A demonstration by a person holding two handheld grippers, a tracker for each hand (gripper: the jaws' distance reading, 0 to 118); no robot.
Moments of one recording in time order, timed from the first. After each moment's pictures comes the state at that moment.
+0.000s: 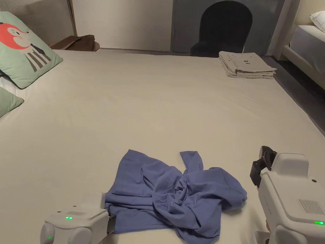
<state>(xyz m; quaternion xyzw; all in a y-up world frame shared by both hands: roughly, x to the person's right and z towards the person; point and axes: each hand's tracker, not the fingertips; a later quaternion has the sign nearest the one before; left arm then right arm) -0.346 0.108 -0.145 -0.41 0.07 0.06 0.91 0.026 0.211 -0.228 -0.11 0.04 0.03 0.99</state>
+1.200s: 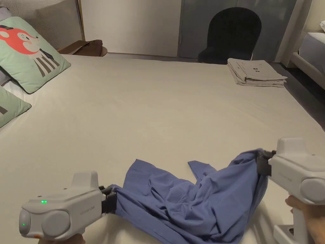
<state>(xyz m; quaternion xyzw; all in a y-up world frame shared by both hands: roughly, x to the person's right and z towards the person) -0.390 0.174 -0.176 -0.32 0.02 0.17 0.93 0.029 0.243 -0.334 -0.23 0.14 0.05 0.96</state>
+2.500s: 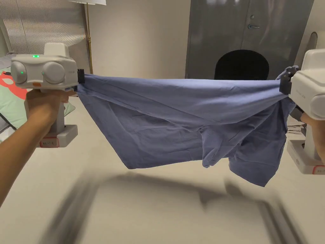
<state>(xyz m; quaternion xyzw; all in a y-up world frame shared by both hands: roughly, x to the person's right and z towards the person) -0.556 0.414 -0.470 -0.13 0.23 0.03 0.97 -0.045 0.412 -0.552 0.00 0.06 0.07 1.00</state>
